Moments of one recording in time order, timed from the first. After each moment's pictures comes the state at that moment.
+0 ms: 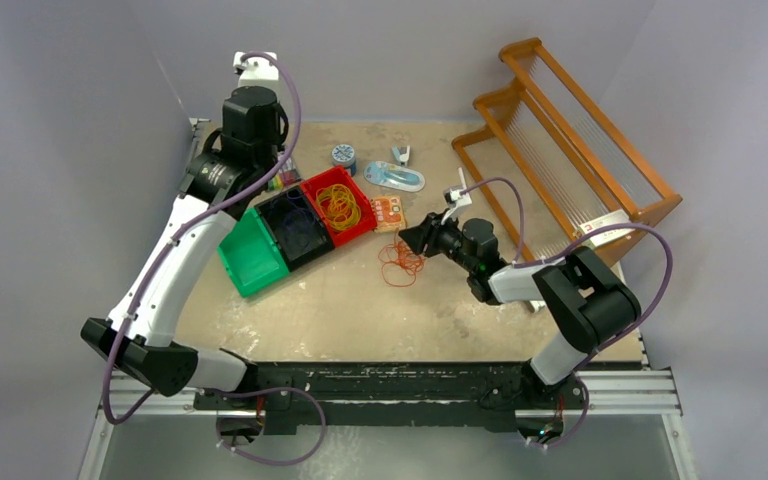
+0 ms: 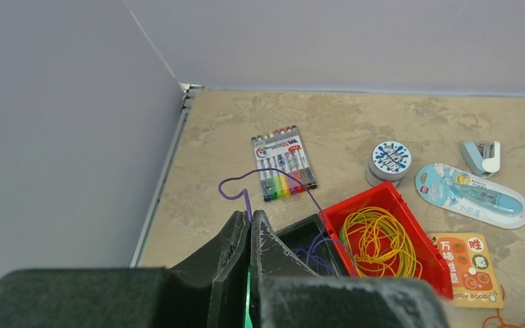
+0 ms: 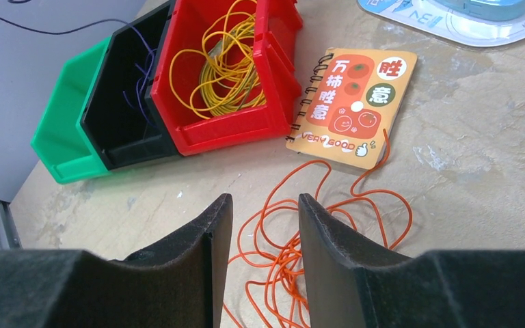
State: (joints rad) left arm -0.44 1.38 1.69 -0.62 -0.66 -0.03; right arm 0.52 1.63 0.52 0.93 -0.21 0.51
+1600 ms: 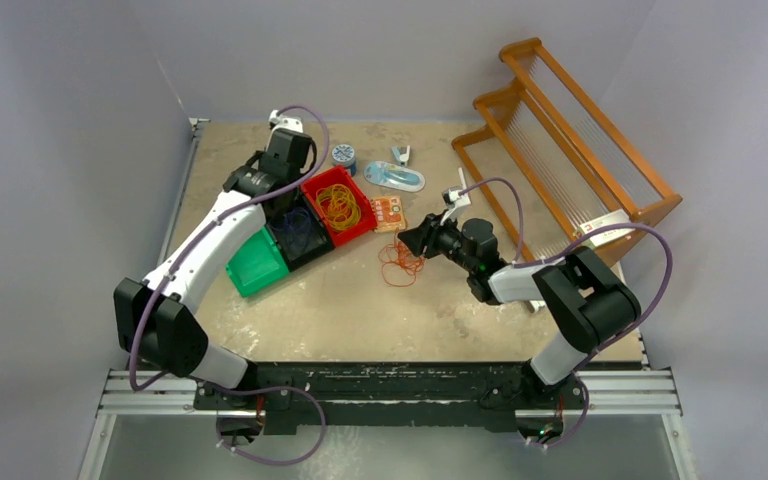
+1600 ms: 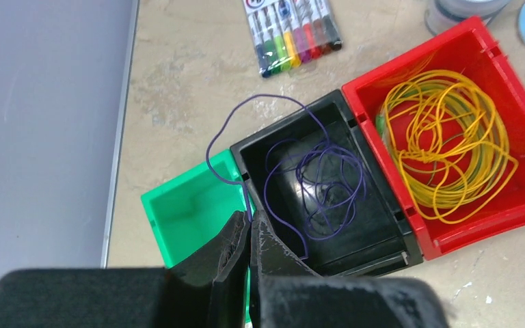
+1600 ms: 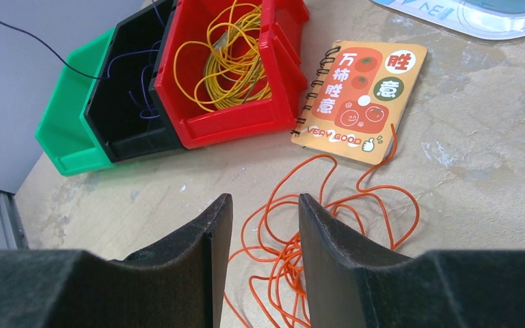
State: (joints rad) left arm -0.41 1.48 1.40 -0.70 -0.61 -0.15; right arm 0.52 1.63 0.52 0.92 -0.23 0.50
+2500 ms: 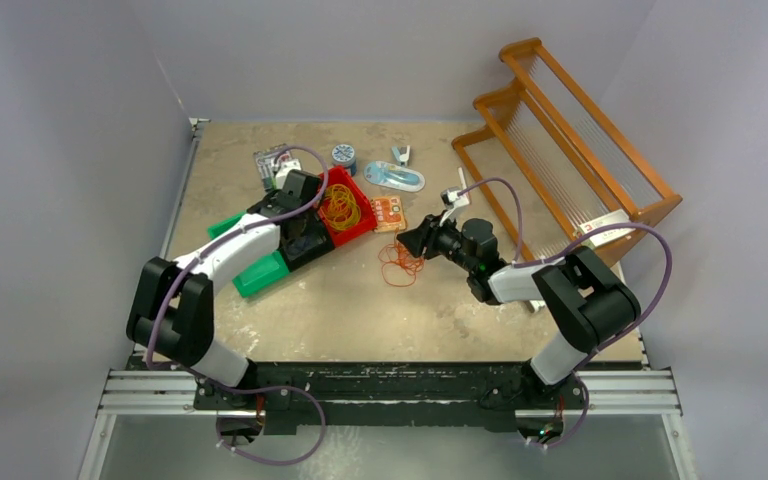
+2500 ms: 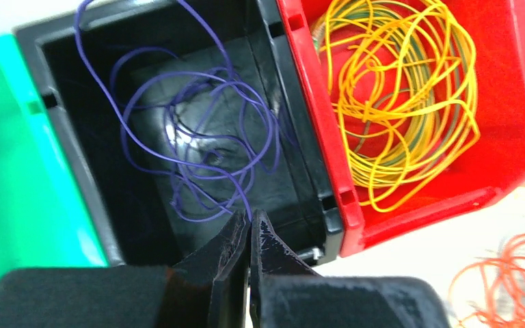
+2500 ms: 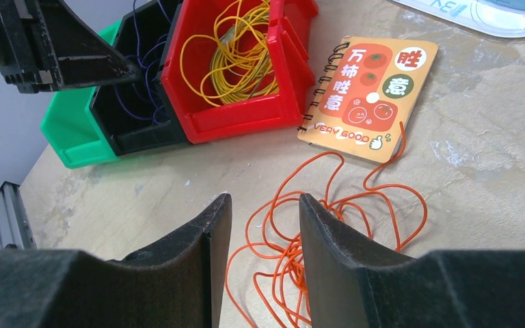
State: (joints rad) left arm -0.40 1.53 1.04 -0.41 -0.41 -0.54; right arm 0.52 1.63 0.52 0.92 -0.25 0.50
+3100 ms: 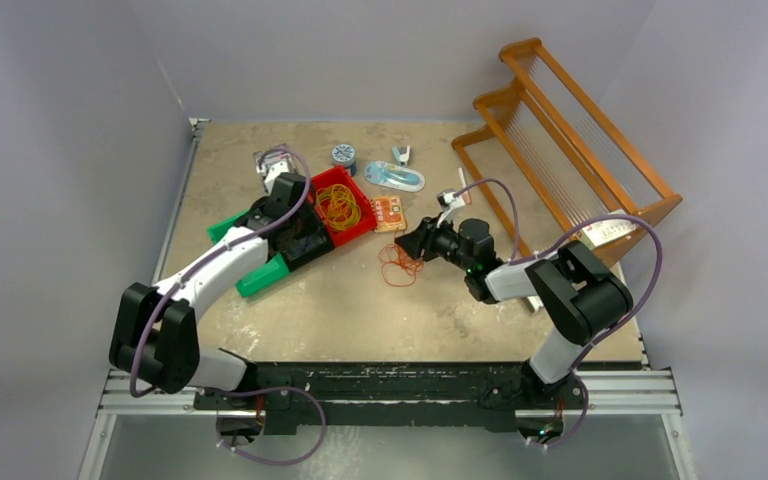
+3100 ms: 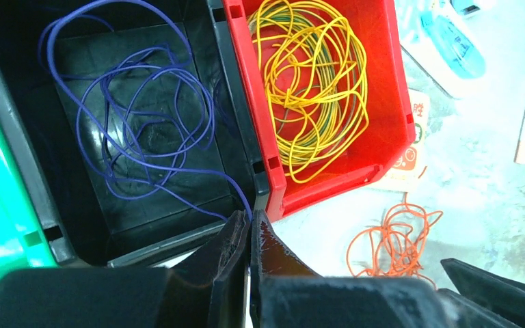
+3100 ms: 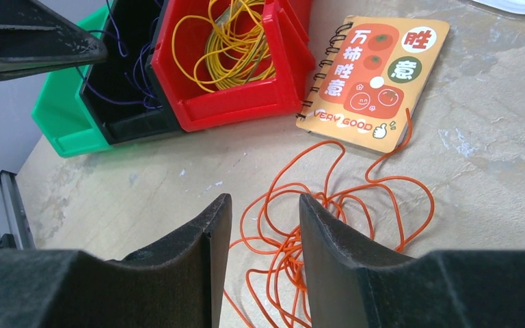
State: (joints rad) left arm -0.40 1.41 0.97 -0.33 -0.26 -0.73; right arm 0.52 1.68 0.53 0.93 -0.28 0.50
